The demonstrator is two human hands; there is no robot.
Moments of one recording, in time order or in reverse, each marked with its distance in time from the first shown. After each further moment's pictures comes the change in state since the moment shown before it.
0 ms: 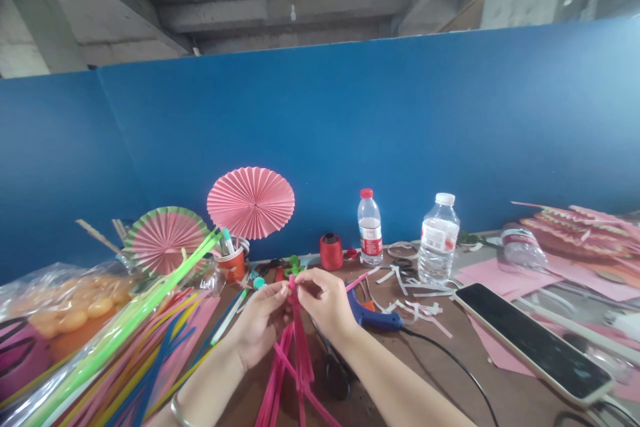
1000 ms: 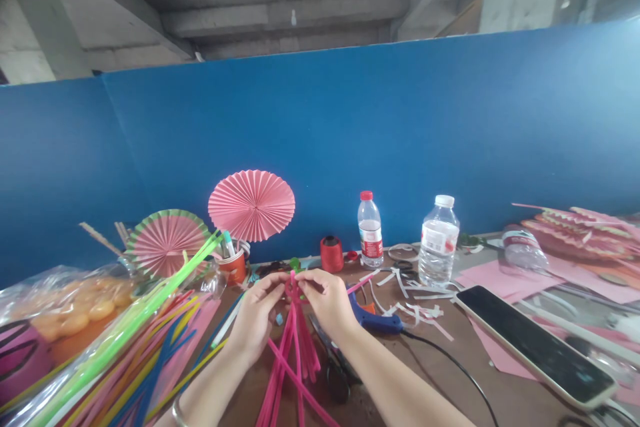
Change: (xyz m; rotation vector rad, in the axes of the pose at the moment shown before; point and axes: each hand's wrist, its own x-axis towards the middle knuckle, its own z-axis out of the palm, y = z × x) left_hand 0.005 0.002 -0.004 0.253 0.157 0.262; right_hand 0.005 0.004 0.000 0.210 -0.016 0.199
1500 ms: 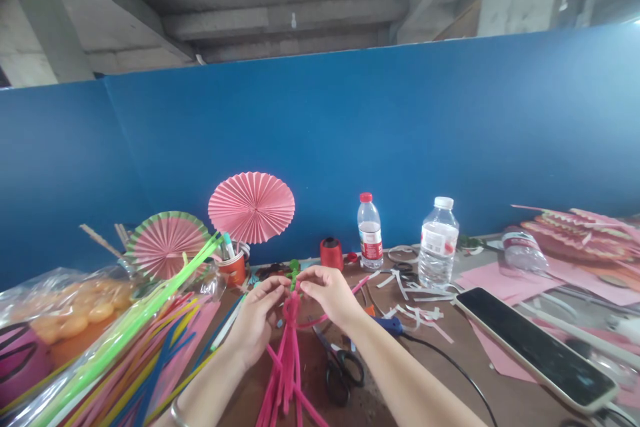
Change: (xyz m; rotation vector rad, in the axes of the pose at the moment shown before) left_hand 0.001 0.000 0.000 -0.172 0.005 -0.101; right_hand 0.013 -0.001 -0.014 0.154 -0.203 0.165
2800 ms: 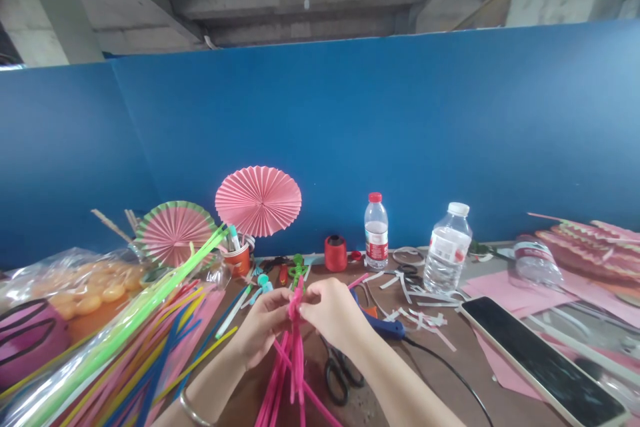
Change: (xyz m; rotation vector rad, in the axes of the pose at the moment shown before) left_hand -0.012 -0.001 -0.004 0.103 -0.138 -0.114; right_hand -0.024 -0.040 0.013 -0.548 -0.016 0.147
